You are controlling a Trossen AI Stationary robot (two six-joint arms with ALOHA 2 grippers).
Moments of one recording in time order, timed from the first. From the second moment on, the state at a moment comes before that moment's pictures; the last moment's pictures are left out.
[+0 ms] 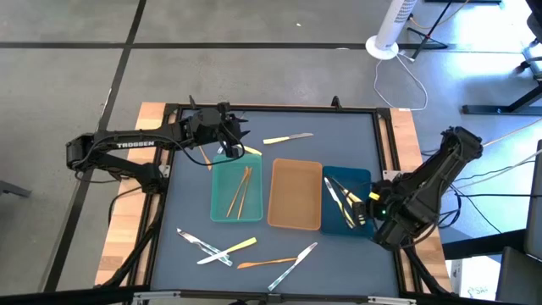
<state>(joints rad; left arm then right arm) 0.36 1.19 0.80 -0.05 -0.22 0.56 0.87 1.27 1.07 -1.41 0.41 2.28</state>
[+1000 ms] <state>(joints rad) 0.36 1.19 0.80 -0.05 -0.22 0.56 0.87 1.56 1.05 -1.37 0.41 2.30</state>
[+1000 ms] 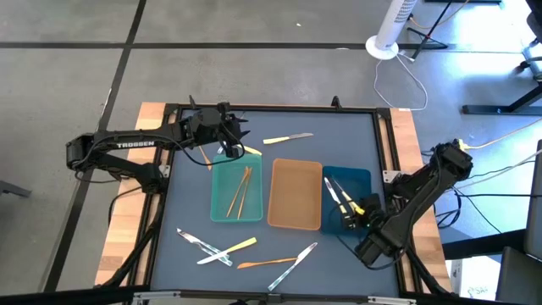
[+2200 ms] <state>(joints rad) 0.36 1.19 0.80 -0.05 -0.22 0.55 0.87 1.62 1.05 -1.30 0.41 2.29</state>
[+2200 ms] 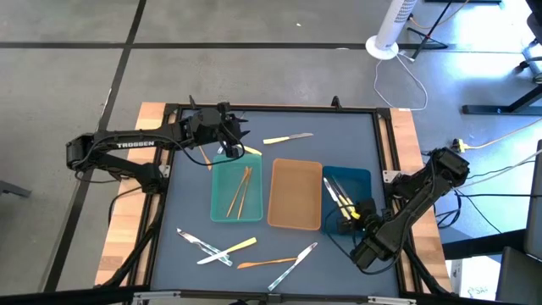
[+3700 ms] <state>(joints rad) 0.36 1.19 0.80 -0.05 -0.22 0.55 0.87 1.74 1.05 -1.25 0.37 2.21</state>
